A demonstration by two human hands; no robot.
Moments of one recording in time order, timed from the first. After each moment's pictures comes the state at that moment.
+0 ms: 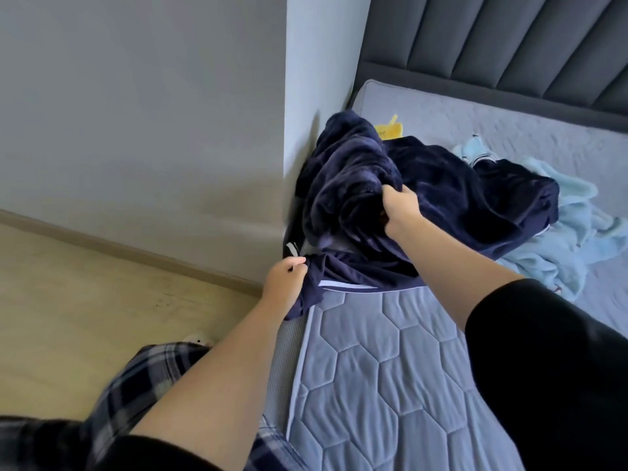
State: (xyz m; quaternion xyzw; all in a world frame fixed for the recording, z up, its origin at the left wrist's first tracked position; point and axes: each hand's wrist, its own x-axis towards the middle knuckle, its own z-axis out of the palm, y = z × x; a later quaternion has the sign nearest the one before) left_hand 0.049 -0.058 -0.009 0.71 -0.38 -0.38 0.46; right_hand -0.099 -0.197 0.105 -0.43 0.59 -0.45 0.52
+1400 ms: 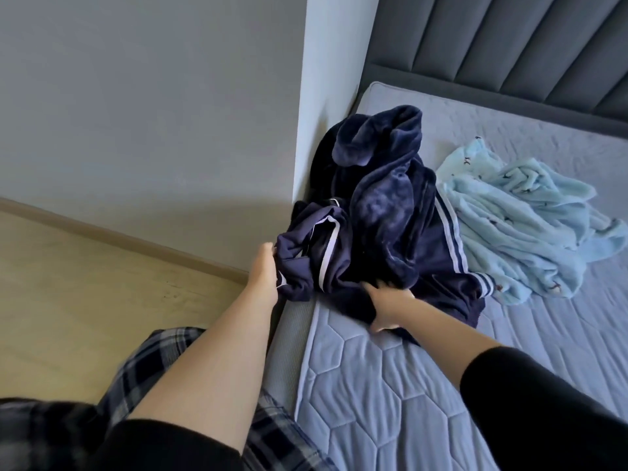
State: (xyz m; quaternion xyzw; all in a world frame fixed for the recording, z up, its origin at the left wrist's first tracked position) left_hand 0.076 -0.043 0.010 0.58 0.00 -0.53 0.62; right_hand -0.145 -0.098 0.003 -0.81 0.51 0.28 0.09
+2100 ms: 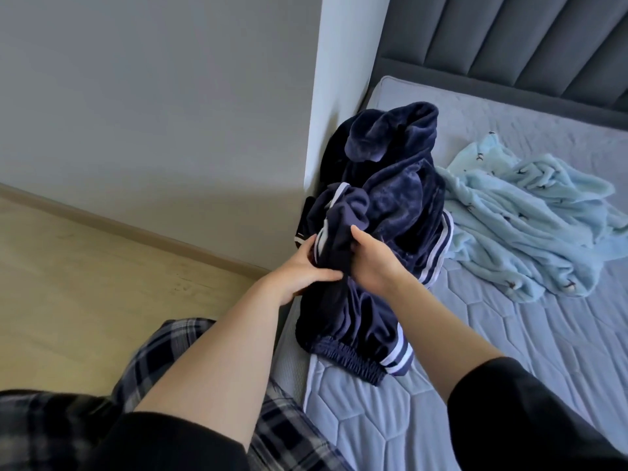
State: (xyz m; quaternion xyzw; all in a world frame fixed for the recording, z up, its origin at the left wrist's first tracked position) left_hand 0.070 -0.028 0.013 0.57 -0.36 -0.61 0.42; right_hand -0.075 -0.084 0.050 -0.33 0.36 -0.29 0.82
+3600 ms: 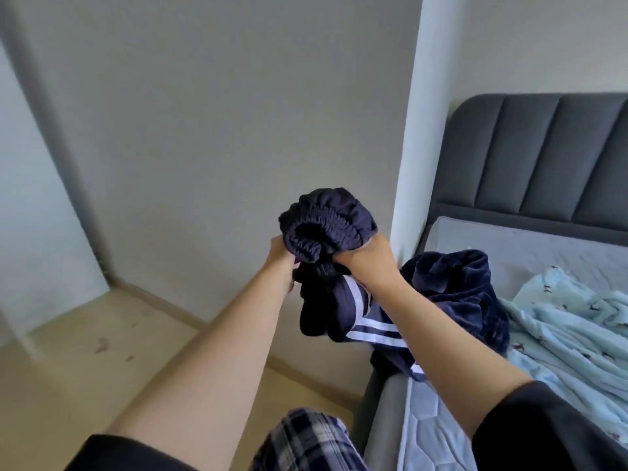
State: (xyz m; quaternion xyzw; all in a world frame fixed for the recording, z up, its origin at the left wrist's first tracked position) left_hand 0.182 0.056 0.291 0.58 -0.23 -0.39 0.68; right_hand 0.052 0.000 0.288 -0.74 0.31 -0.44 0.40
